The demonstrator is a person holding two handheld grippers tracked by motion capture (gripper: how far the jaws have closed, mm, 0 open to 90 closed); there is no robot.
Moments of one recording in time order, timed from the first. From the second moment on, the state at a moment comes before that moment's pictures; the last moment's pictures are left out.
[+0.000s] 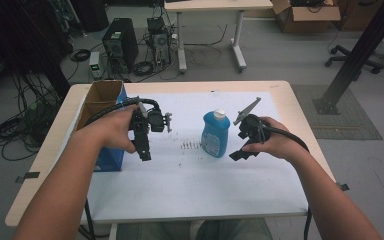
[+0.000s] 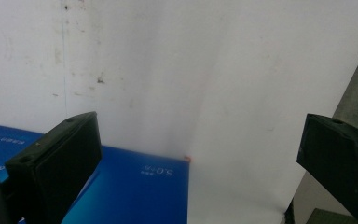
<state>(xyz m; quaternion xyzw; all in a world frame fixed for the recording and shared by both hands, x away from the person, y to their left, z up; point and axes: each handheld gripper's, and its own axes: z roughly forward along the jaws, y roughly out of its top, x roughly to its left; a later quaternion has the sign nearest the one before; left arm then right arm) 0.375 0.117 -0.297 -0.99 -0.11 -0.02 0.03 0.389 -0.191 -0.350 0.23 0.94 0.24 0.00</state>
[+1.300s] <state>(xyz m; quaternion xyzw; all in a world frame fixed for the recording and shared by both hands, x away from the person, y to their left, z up) 0.369 0.115 -0.299 -0.99 -0.09 -0.02 0.03 0.394 -0.194 -0.383 0.27 0.91 0.32 0.02</state>
